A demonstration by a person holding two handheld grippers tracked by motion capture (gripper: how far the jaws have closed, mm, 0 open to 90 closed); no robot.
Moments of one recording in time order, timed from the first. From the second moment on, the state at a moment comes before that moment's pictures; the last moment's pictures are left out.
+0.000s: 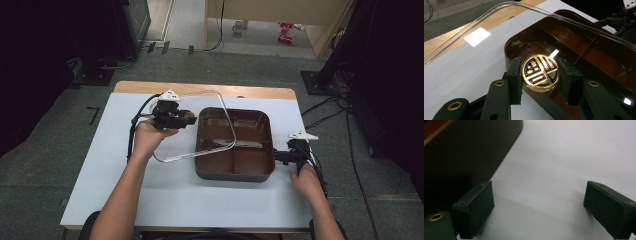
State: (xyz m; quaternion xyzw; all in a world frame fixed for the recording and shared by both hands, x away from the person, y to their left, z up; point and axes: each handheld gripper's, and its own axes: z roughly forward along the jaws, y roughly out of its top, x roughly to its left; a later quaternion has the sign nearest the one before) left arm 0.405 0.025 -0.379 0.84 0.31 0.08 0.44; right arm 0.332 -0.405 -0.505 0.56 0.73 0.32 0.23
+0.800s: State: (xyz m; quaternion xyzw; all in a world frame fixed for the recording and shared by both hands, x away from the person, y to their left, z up) left arm 0.403 -0.029 -0.389 0.87 0.26 0.06 0.42; right arm 0.332 -0.405 -0.505 0.57 0.73 0.32 0.23
